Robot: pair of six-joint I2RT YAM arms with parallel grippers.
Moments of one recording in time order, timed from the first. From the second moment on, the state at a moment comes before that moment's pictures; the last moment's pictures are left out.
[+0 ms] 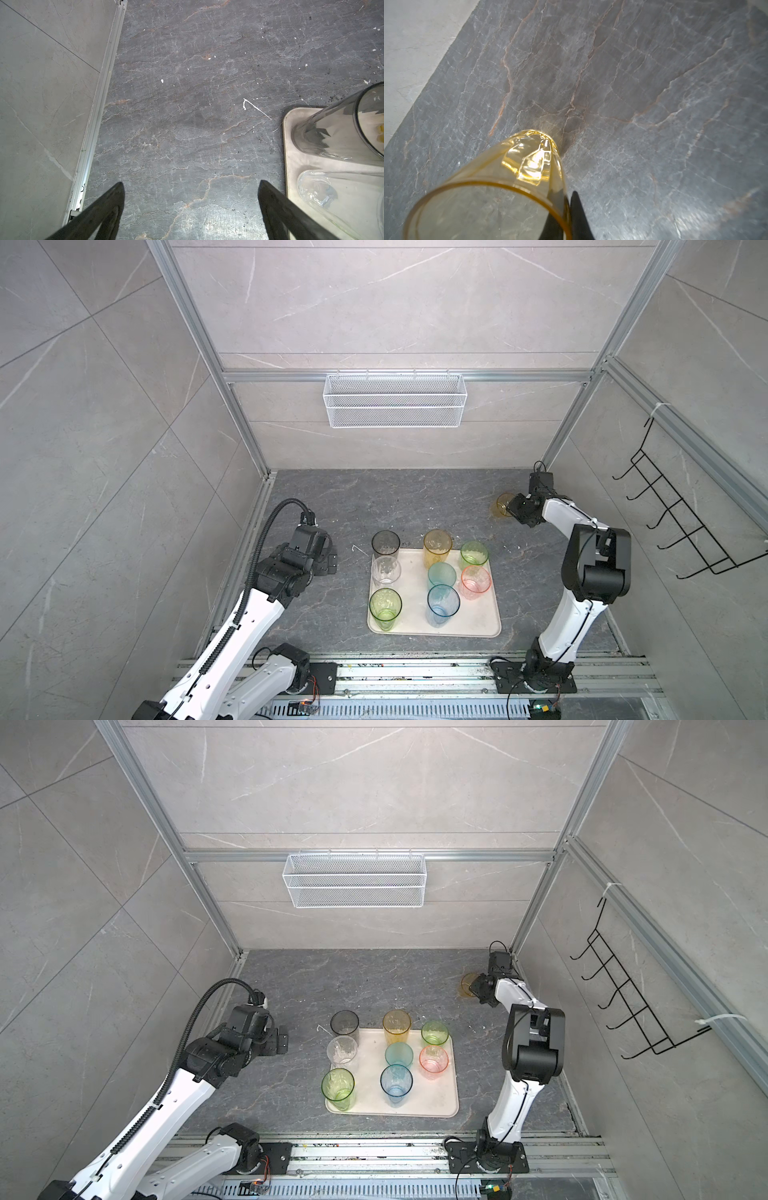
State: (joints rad) left arm -0.43 0.93 0.95 -0.93 -0.40 -0.28; right arm -0.16 1.92 1.38 -0.44 -0.05 0.58
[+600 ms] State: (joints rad) left arm -0.43 0.93 0.95 -0.93 -0.40 -0.28; right arm -0.16 1.73 1.29 -0.46 -0.07 0.55
